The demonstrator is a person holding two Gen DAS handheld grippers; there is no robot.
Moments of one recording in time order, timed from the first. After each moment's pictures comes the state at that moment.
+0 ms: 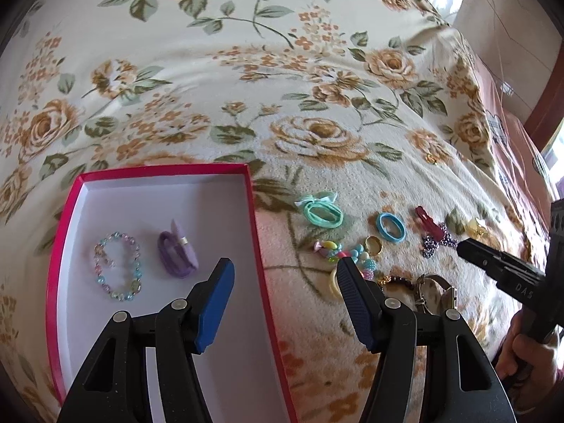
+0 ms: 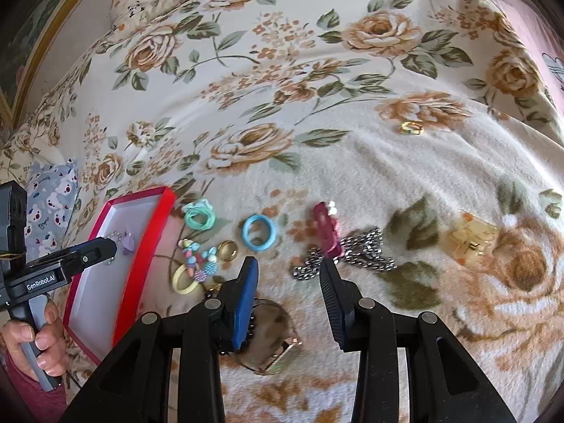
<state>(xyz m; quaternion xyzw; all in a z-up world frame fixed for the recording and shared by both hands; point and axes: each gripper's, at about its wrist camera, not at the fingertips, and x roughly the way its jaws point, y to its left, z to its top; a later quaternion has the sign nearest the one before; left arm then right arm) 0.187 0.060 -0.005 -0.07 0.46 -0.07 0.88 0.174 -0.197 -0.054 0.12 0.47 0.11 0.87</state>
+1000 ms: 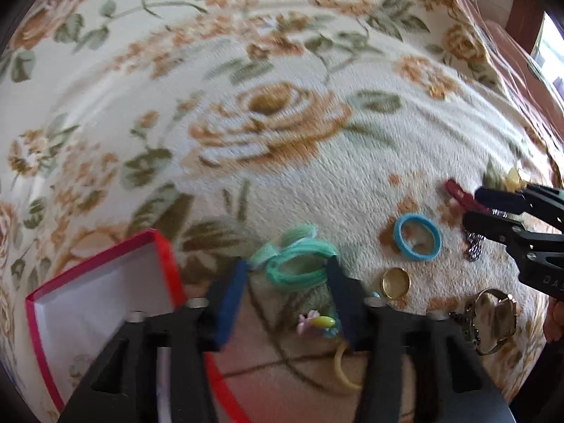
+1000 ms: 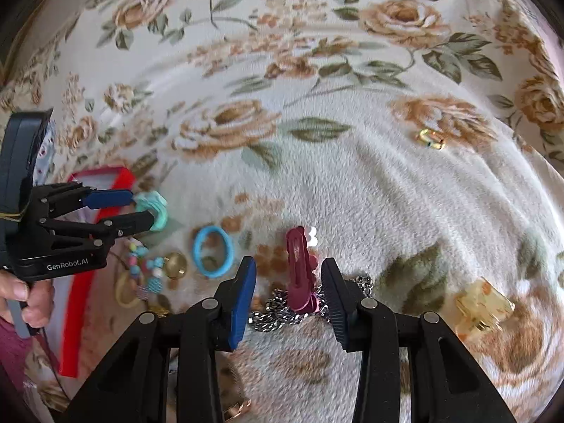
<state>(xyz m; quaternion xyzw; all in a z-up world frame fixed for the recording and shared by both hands) 0.307 -0.016 -0.075 0.09 0.52 -0.13 0.84 0.233 -0.188 -0.091 0.03 0.52 0.12 0.84</state>
